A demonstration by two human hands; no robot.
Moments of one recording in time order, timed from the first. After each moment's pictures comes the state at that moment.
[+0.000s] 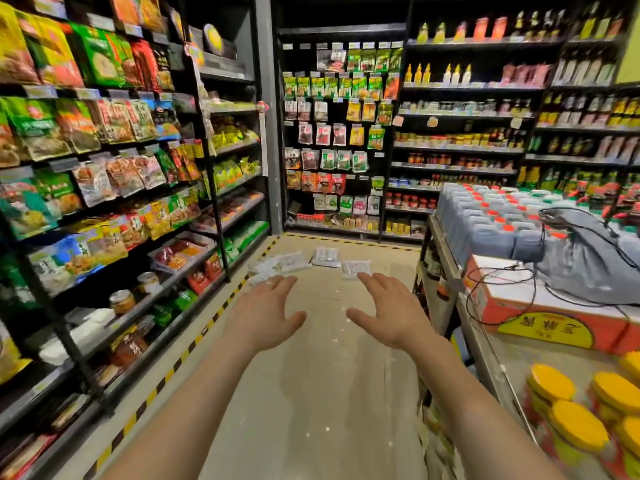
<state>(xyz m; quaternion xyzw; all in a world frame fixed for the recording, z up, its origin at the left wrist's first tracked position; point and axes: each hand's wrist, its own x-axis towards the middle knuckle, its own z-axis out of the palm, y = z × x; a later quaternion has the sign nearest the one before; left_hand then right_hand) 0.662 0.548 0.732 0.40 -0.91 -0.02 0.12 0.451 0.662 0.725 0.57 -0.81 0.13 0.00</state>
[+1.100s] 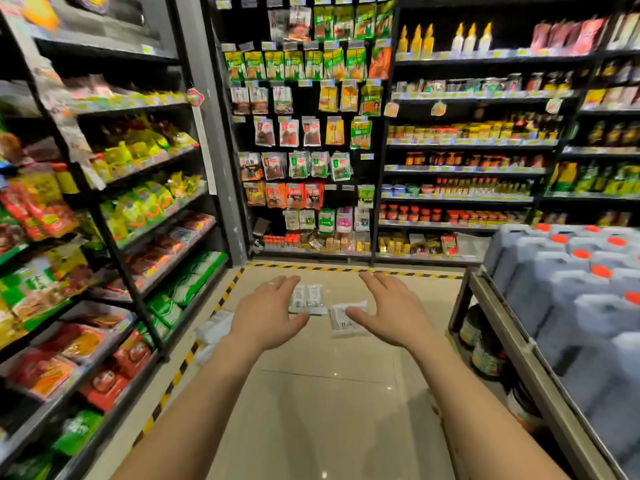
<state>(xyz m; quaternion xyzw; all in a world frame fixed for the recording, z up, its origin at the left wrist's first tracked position) 0.166 -0.124 0.714 0.34 -0.93 -0.05 0.10 -0.027 0.014 0.704 0.52 -0.84 0.15 0.01</state>
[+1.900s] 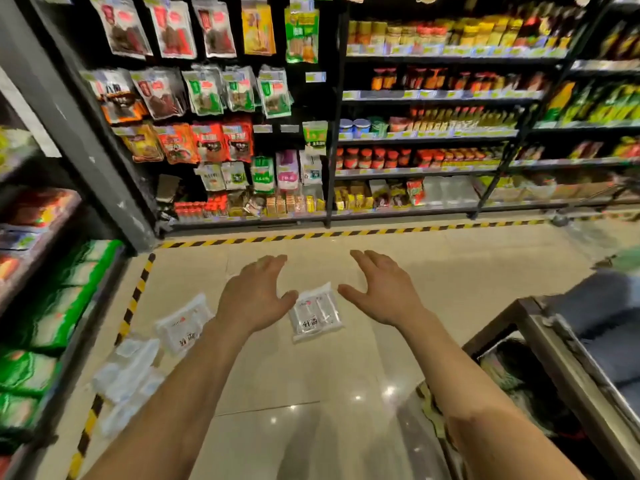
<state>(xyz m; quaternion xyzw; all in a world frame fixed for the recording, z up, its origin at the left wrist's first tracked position) -0.241 -0.580 0.606 0.28 -0.95 -0.15 0.02 -0.402 -0.405 0.596 0.42 -0.90 0.13 -0.06</state>
